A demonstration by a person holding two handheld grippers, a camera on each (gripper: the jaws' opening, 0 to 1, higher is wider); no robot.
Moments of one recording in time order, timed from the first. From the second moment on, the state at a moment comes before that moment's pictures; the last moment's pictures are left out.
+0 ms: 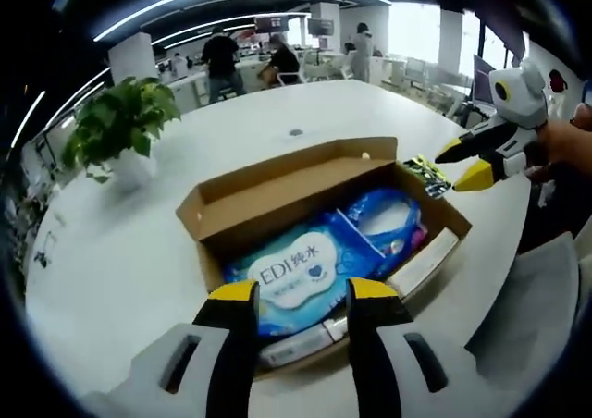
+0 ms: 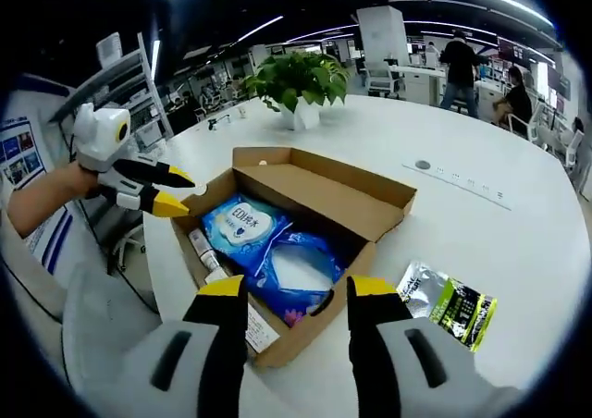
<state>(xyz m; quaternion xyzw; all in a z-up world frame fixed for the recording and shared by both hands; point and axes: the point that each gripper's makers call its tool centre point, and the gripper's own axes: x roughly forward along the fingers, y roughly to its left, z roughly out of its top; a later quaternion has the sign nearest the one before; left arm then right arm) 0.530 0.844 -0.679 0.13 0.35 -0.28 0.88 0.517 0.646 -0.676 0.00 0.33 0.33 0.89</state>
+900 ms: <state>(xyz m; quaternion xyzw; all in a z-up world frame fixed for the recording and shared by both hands) 0.529 0.914 -0.718 0.08 0.41 -0.19 0.89 0.548 0.714 -0.708 -0.03 0.34 0.38 0.86</state>
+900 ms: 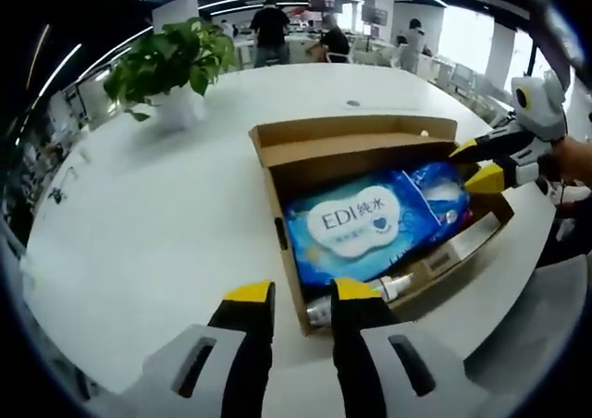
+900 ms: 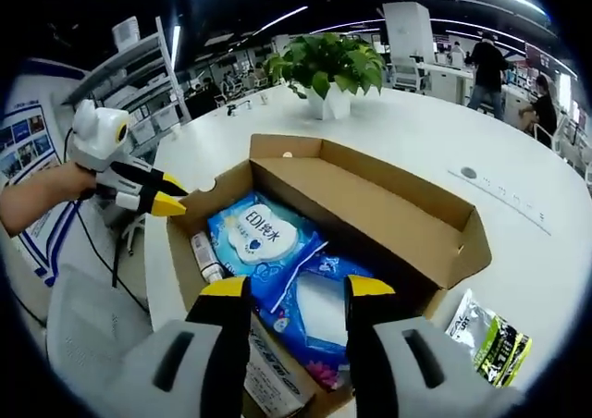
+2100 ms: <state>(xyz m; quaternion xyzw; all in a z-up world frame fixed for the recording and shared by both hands) 0.526 0.914 -0.727 0.03 0.42 -0.18 0.89 0.576 0.755 -0.765 -0.01 0.42 0.36 0.84</state>
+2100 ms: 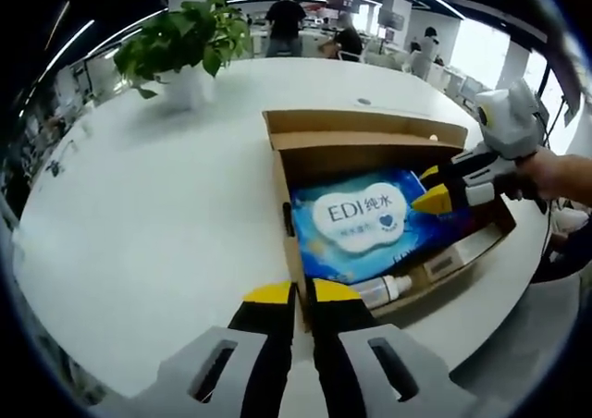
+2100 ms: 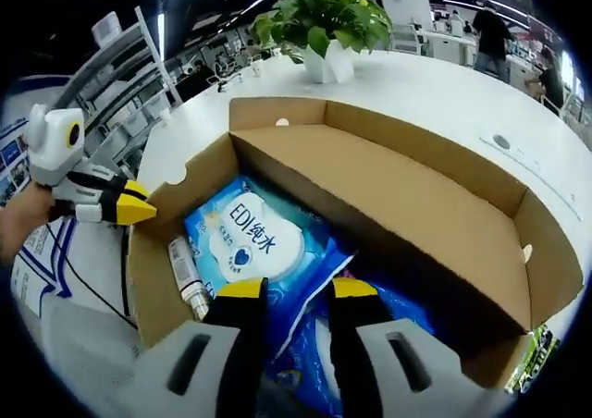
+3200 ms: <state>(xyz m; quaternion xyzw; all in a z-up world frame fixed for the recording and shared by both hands) 0.525 0.912 -0.725 0.06 0.44 -0.18 0.88 0.571 0.732 -0.734 0.00 0.40 0.33 0.85</state>
